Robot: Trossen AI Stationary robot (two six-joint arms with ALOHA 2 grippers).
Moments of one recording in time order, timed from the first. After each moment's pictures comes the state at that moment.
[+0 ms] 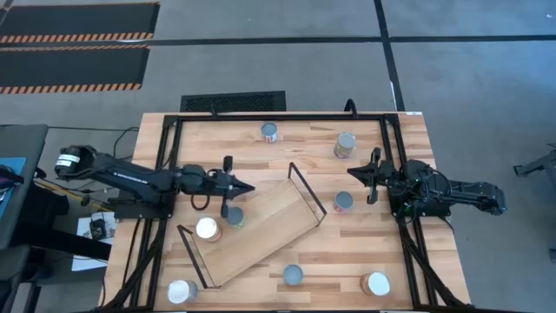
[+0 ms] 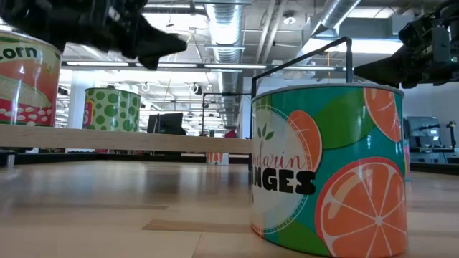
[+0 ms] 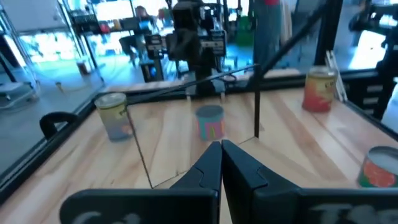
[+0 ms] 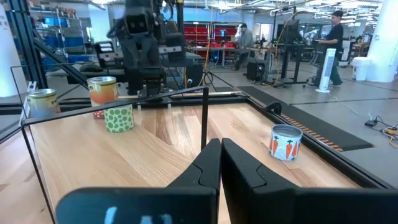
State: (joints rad) left arm -0.04 1.10 0.35 0.65 -0.04 0.08; right arm -0.17 0.01 0.00 0.04 0.05 -0.01
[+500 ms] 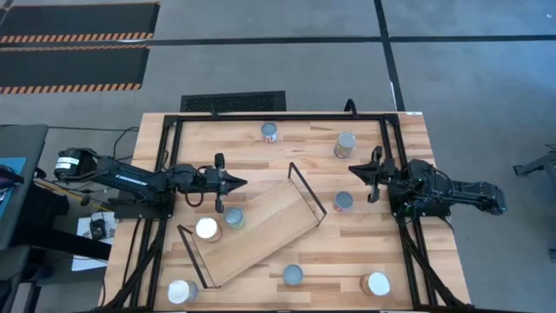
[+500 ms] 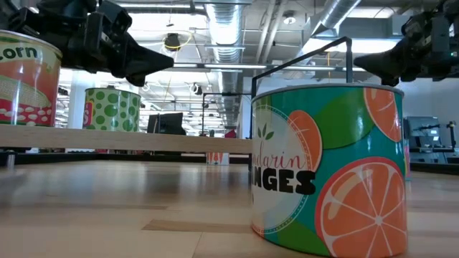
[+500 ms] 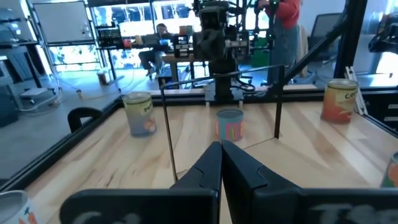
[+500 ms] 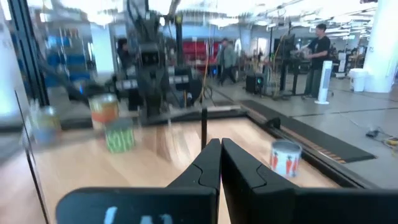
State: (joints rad) left arm 0.03 1.10 0.17 0.91 -0.03 0.05; right arm -0.17 0.01 0.00 0.12 0.06 0.03
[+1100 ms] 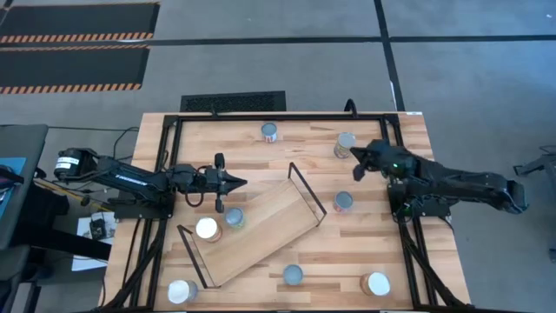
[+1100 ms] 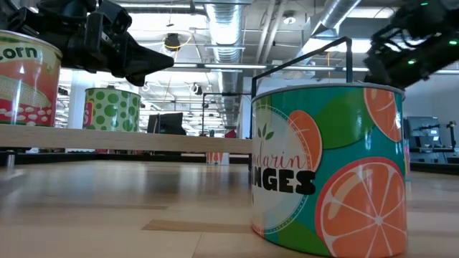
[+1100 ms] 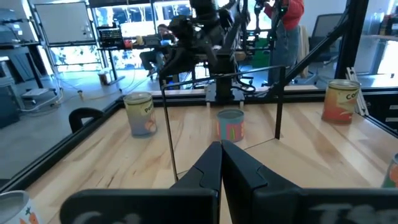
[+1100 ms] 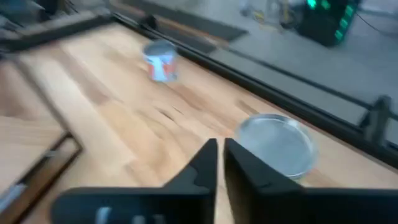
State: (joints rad) left arm 0.03 1.10 0.17 0.91 -0.04 0.05; right arm -0.33 0.51 0.27 -0.18 0.40 0.23
